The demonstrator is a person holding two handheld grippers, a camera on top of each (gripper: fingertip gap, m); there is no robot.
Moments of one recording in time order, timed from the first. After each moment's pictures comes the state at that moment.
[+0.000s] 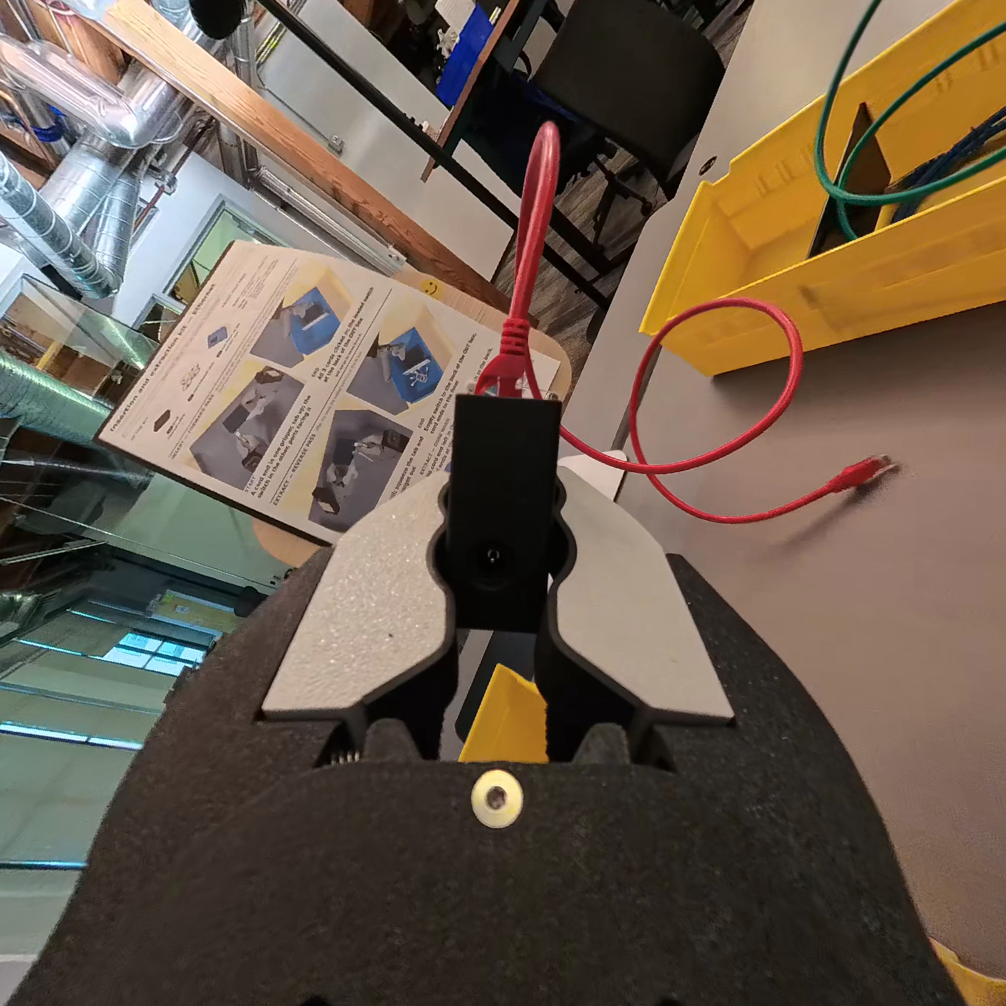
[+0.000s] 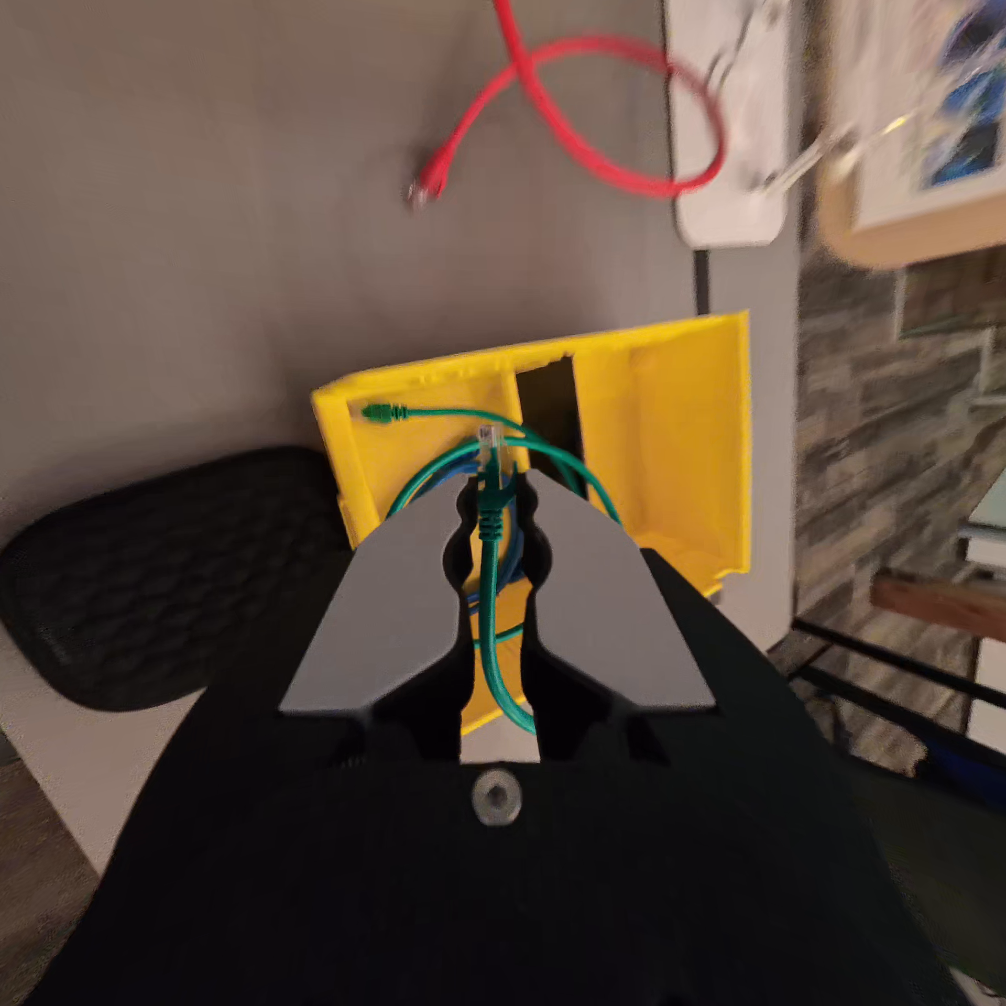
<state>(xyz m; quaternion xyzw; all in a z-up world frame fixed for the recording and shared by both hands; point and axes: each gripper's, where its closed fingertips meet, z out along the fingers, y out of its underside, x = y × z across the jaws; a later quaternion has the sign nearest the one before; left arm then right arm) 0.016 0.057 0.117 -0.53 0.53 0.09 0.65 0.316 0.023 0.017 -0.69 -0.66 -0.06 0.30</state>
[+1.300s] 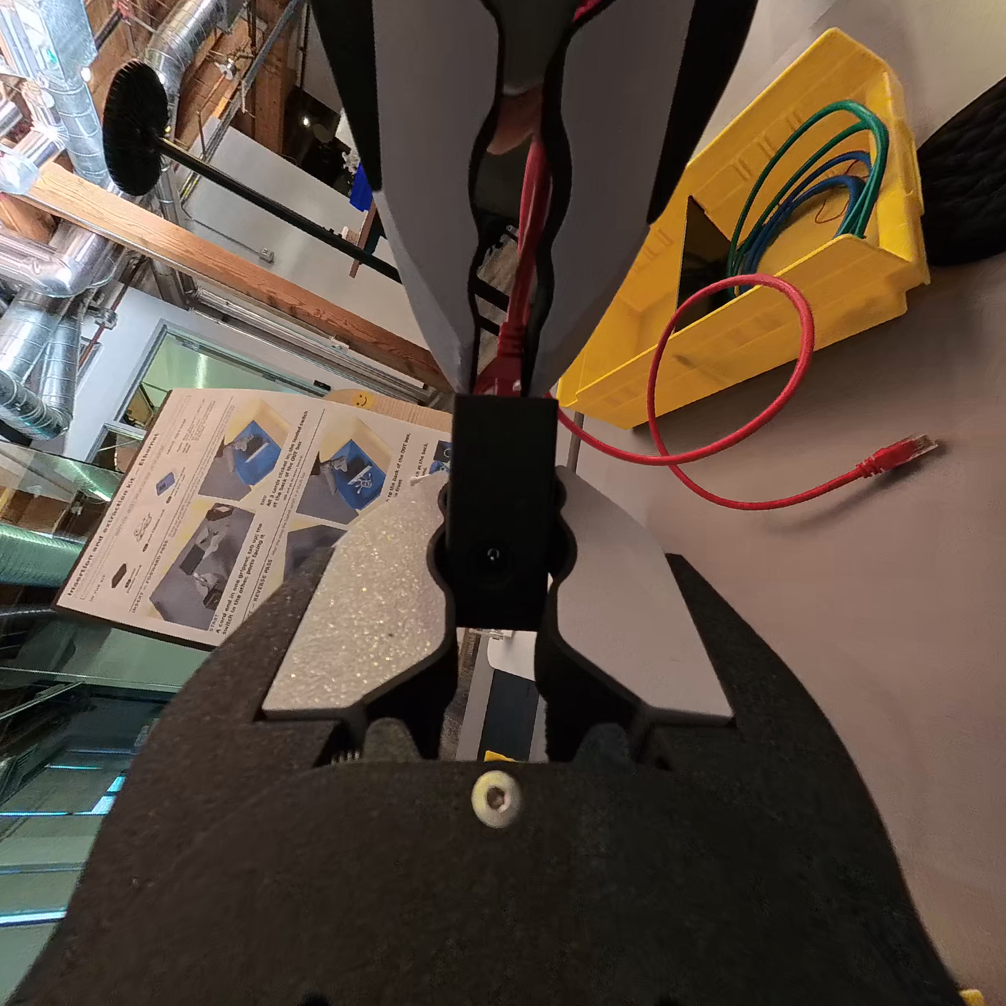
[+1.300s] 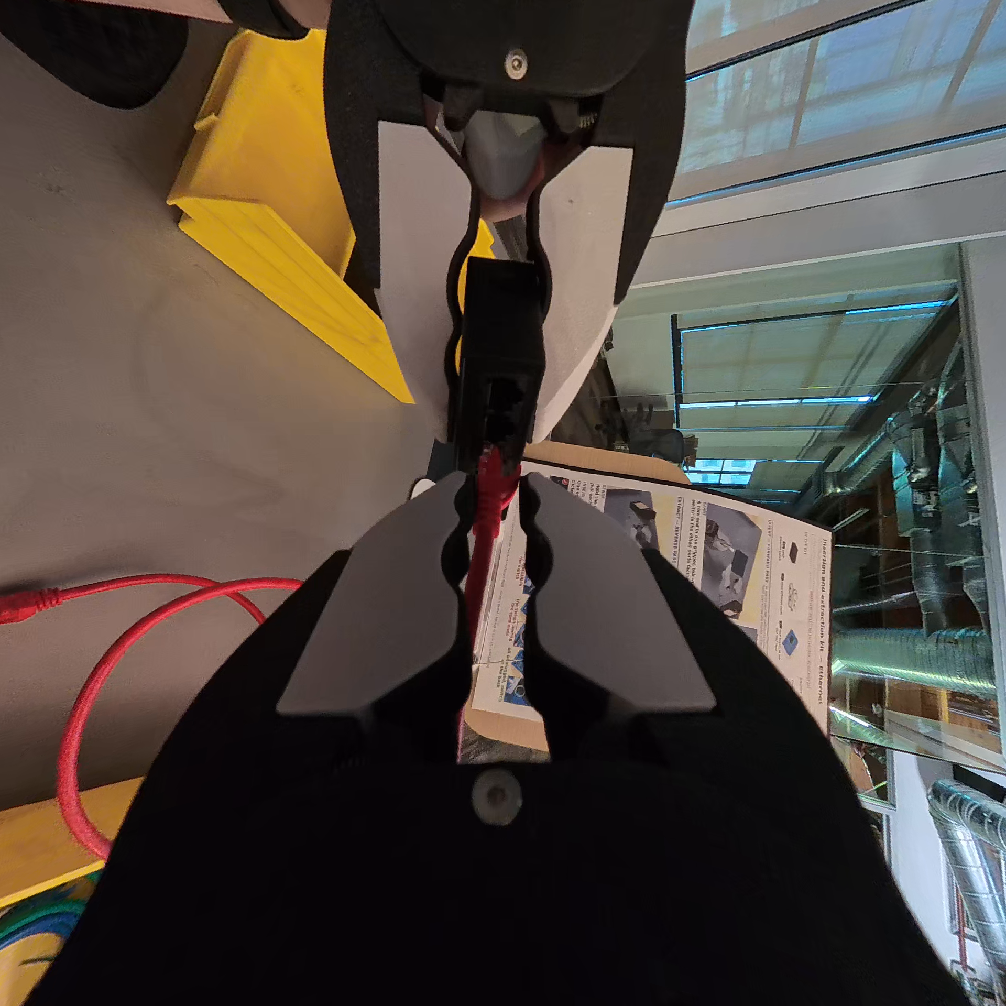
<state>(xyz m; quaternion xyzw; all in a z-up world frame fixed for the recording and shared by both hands) 0.071 0.016 0.112 -0.46 0.62 0.07 0.63 0.079 0.007 0.127 -0.32 -0.76 -0.11 0.55</state>
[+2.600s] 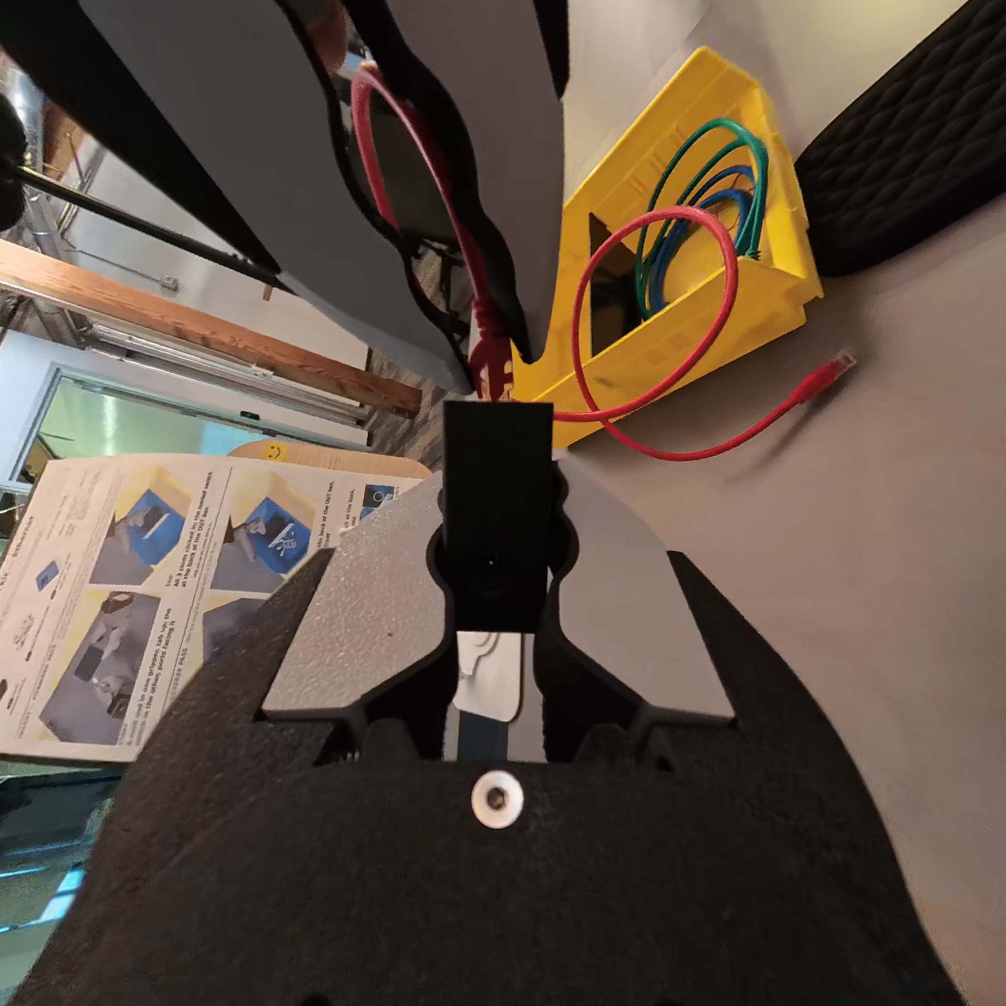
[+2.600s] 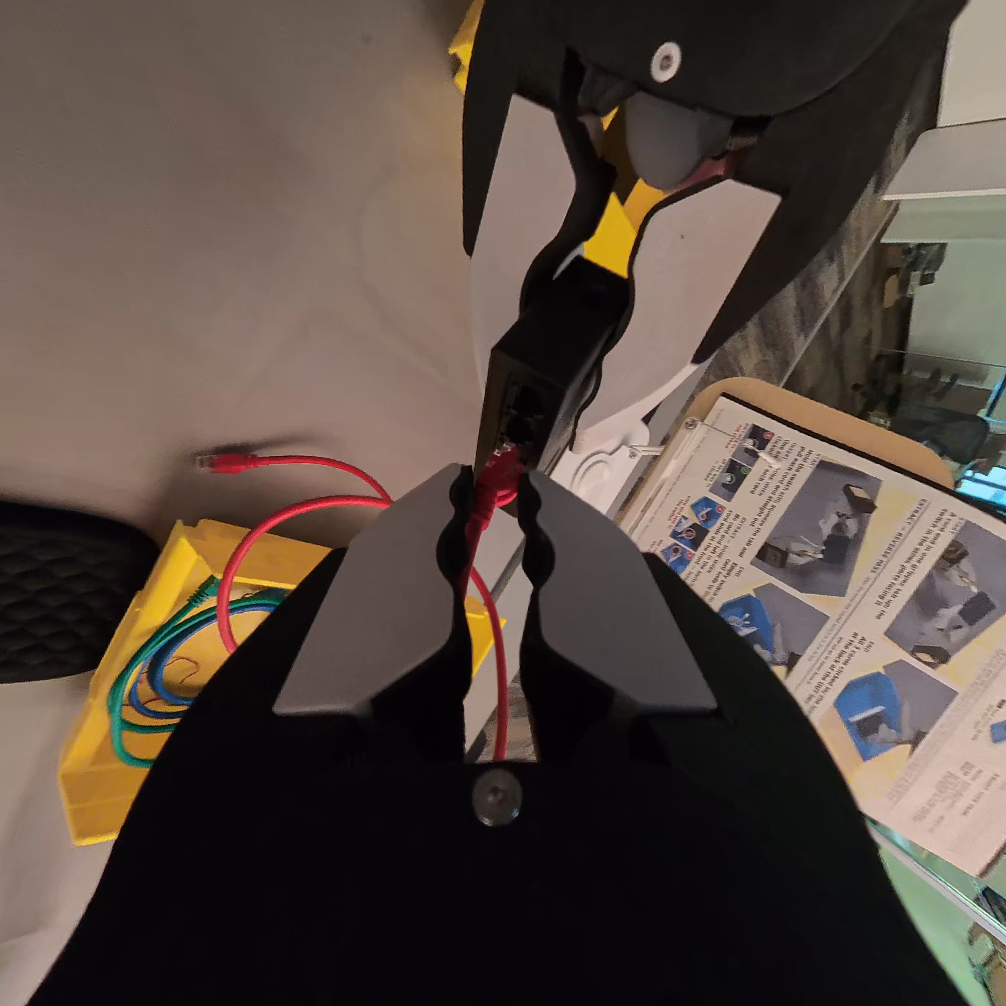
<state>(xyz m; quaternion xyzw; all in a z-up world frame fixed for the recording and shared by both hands) 0.117 0.011 0.081 -0.44 0.68 0.05 0.58 0.132 -0.007 0.095 -0.37 -0.87 -0.12 0.30</state>
